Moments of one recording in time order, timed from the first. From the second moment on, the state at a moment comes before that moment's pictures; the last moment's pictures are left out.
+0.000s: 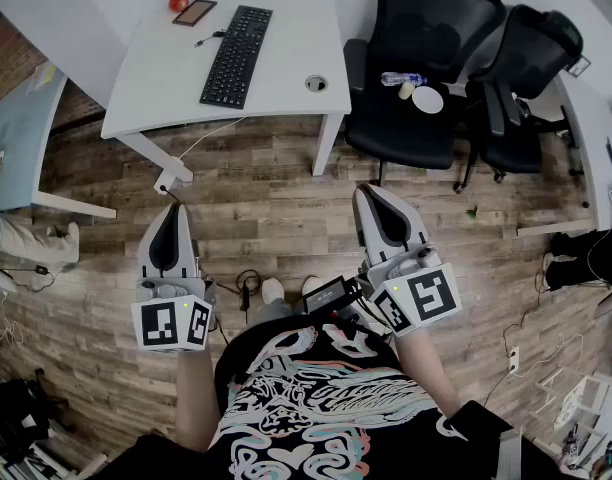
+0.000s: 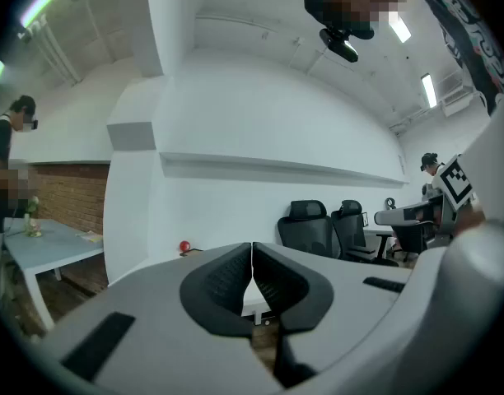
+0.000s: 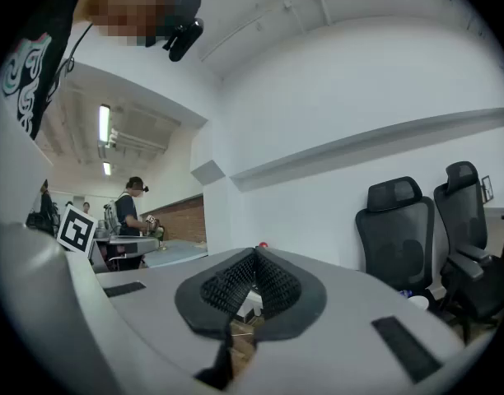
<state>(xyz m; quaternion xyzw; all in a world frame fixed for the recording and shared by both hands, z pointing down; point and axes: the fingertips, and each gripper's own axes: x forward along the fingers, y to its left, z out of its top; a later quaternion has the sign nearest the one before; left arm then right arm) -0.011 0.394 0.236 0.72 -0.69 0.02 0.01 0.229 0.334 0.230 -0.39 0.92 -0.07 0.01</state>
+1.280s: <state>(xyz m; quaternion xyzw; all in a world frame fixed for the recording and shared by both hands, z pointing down) 0.038 0.363 0.226 0.74 -0.67 0.02 -0.02 0.243 0.318 0.224 -0.34 0.94 -0.08 0.06</state>
